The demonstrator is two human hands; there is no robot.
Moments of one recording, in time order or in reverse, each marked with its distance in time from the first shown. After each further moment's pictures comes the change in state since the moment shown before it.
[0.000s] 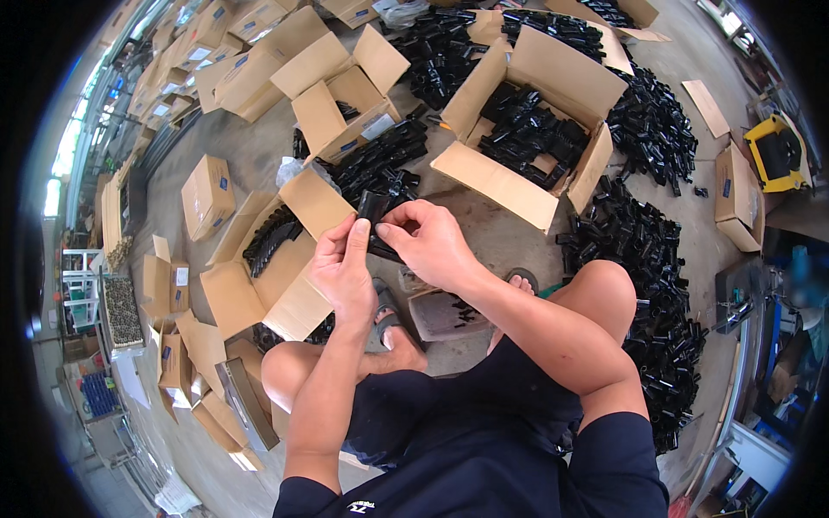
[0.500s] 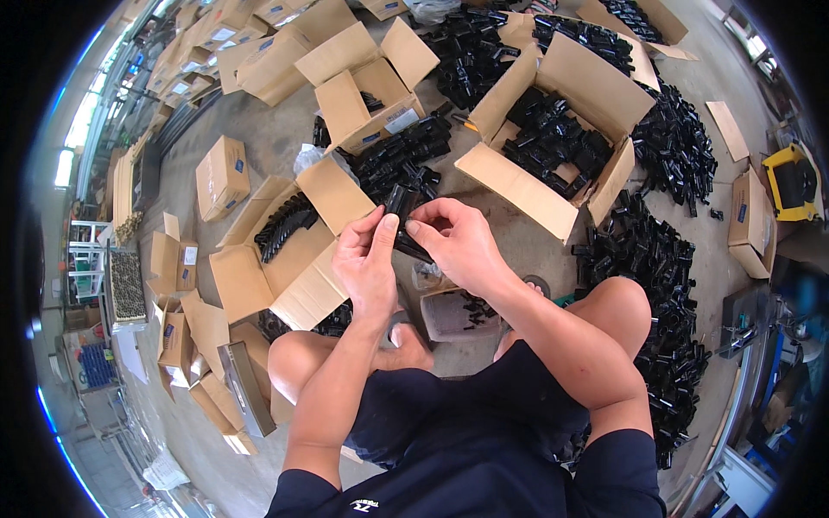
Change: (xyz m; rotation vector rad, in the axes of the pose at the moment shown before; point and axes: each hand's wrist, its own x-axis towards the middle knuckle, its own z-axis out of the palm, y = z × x) left_hand -0.002 0.008 0.004 0.064 -0.009 -0.065; right_hand -0.001 -0.002 -0.006 0.104 -0.034 0.049
